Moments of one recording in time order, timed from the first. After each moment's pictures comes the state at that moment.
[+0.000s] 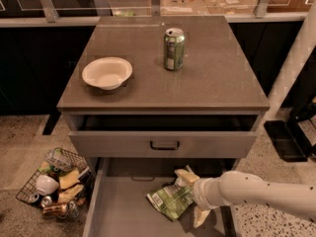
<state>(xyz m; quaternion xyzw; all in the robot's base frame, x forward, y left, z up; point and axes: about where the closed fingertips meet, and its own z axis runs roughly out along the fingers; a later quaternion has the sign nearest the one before) 0.447 -0.106 0.454 -0.81 0.51 0.03 0.29</state>
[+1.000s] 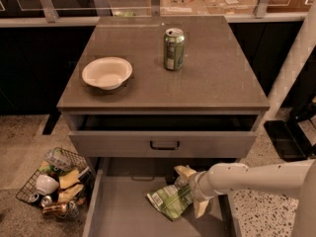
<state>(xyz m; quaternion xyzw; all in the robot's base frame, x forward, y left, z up) 0.486 -0.114 0.412 -0.83 0.50 0.01 0.24</state>
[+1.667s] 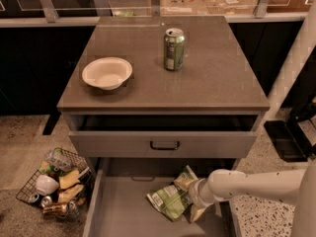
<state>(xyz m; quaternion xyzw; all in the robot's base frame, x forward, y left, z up) 0.470 -0.109 0.375 -0.83 0.50 0.05 0.25</state>
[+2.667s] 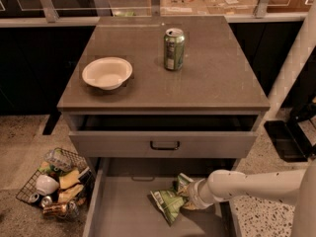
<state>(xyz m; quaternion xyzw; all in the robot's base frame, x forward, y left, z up) 0.468 -0.107 0.373 -0.83 0.50 0.05 0.25</state>
